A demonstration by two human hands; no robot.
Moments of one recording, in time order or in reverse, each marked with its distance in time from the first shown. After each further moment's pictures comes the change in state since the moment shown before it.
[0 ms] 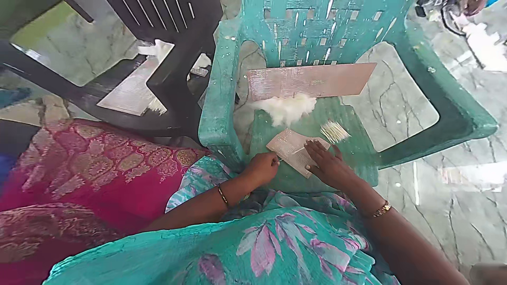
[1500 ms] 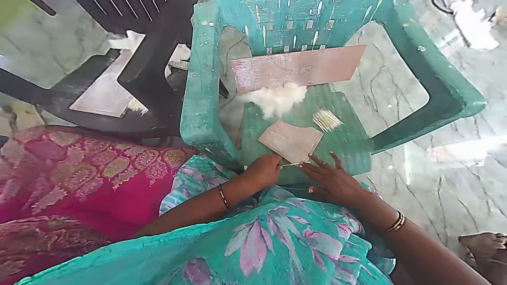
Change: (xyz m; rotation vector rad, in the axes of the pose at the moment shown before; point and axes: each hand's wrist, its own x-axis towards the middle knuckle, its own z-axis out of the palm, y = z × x) left_hand -0.003 0.011 0.019 0.176 -0.165 0.166; right_hand -0.067 -0.006 0.022 -0.037 0.018 -0.198
